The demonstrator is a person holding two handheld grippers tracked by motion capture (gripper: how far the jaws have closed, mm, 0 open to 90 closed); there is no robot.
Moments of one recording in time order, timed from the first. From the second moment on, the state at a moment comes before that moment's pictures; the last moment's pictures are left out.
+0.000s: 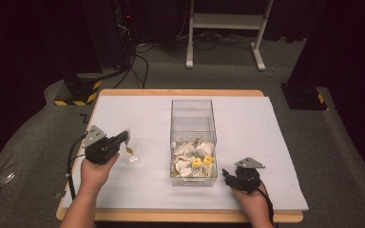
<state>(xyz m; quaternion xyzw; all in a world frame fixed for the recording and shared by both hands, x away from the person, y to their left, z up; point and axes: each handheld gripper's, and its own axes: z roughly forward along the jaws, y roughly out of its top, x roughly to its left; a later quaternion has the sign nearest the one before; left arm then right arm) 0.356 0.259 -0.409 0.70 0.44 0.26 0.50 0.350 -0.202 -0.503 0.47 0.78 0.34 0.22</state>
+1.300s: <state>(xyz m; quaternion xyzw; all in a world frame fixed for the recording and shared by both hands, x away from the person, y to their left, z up) 0.345 0.262 -0.425 0.70 0.46 0.25 0.48 0.350 -0.202 -0.503 0.47 0.78 0.34 0.22</state>
